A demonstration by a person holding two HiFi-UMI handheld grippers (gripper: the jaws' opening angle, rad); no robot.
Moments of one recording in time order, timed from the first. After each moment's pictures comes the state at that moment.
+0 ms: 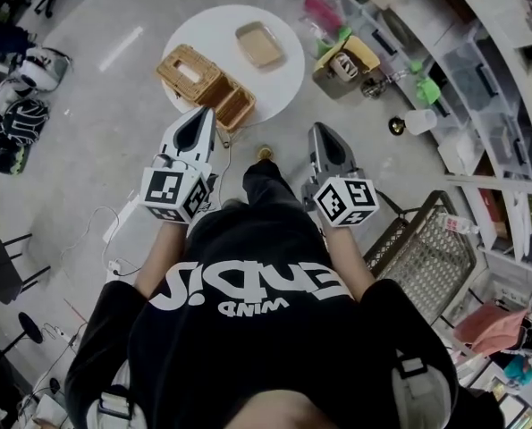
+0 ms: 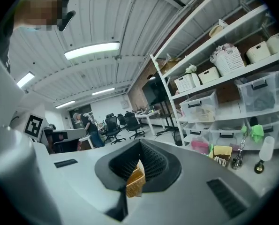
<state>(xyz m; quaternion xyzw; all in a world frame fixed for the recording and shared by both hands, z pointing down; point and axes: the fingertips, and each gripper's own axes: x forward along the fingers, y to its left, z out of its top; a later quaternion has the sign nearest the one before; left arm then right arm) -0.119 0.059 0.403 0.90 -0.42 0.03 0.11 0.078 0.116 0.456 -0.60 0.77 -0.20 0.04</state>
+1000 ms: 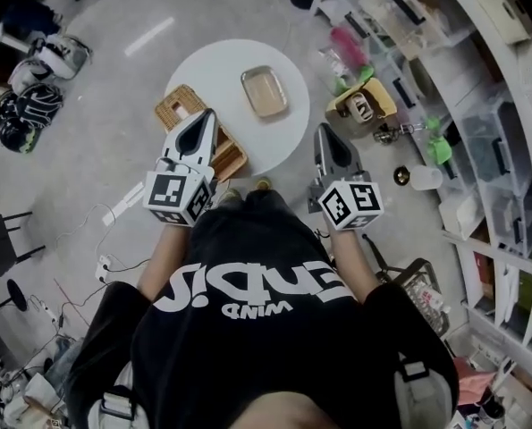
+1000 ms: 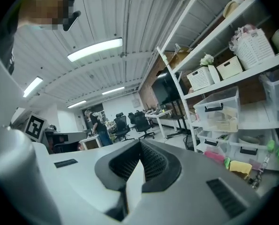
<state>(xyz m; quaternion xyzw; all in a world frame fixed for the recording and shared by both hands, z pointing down) -0.067 -0.095 0.394 0.86 -0.50 0.04 0.10 0.141 -0.073 0.437 -0.53 0.82 -0.19 0.03</state>
